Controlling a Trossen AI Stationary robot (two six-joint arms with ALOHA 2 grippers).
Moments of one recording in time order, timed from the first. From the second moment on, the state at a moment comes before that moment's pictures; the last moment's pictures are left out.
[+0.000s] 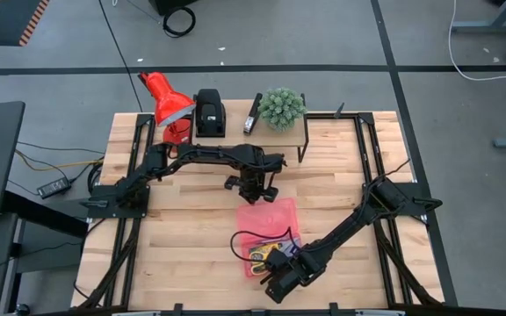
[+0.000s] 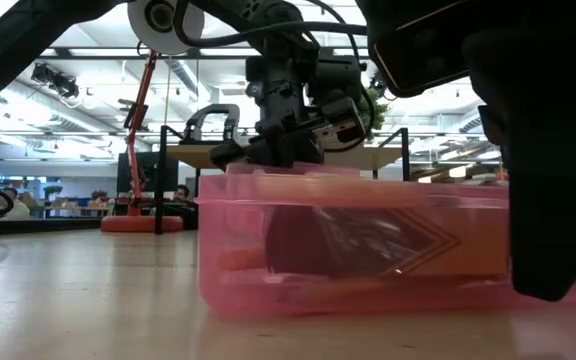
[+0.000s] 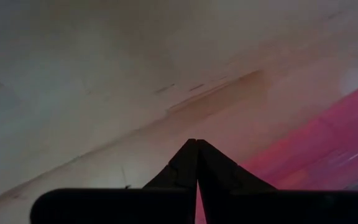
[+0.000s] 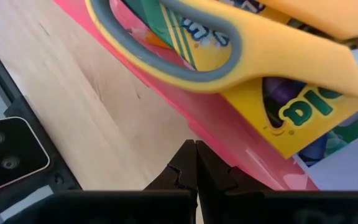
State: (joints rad) left arm 0.10 2.23 1.80 -1.03 0.46 -1.01; right arm 0.60 2.12 1.46 -0.55 0.13 1.28
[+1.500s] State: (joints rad) left arm 0.08 2.20 1.80 -1.04 0.43 -0.98; right arm 0.51 2.12 1.46 -0.53 0.16 1.01
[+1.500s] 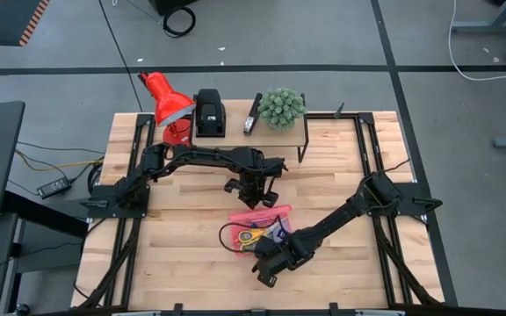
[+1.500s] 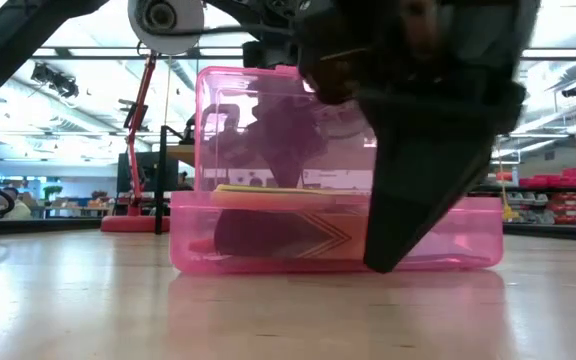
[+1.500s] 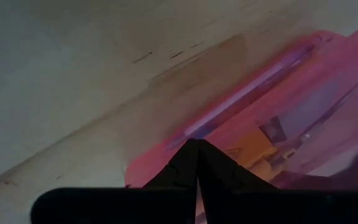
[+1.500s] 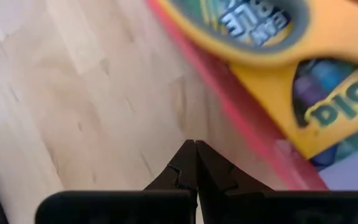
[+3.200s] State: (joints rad) left arm -0.03 2.20 1.80 -1.01 0.32 -1.04; right arm 0.62 1.76 1.34 -0.86 0.71 1.39
